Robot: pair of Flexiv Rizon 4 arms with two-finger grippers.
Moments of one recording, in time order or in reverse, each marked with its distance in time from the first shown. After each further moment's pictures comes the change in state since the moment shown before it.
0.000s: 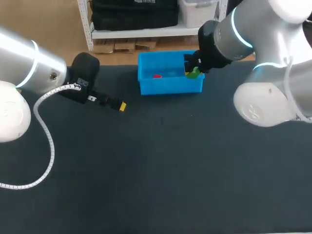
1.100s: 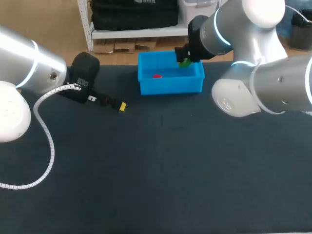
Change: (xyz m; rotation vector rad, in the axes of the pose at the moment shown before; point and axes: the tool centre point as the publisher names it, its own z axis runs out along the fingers) left arm 0.000 0.000 0.000 0.000 0.000 0.000; right arm -0.062 -0.014 0.069 0.026 -0.083 -0.030
